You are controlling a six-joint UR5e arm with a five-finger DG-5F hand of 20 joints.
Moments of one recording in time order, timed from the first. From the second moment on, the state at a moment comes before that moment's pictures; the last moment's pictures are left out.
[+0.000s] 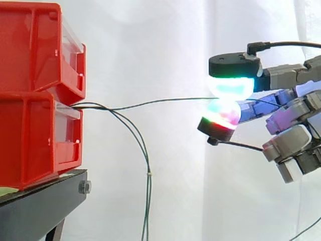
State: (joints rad) arm 0.34 -2.24 -1.10 -3.28 -0.61 0.19
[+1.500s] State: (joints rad) arm 0.36 -2.24 -1.22 -2.99 -0.74 -0.06
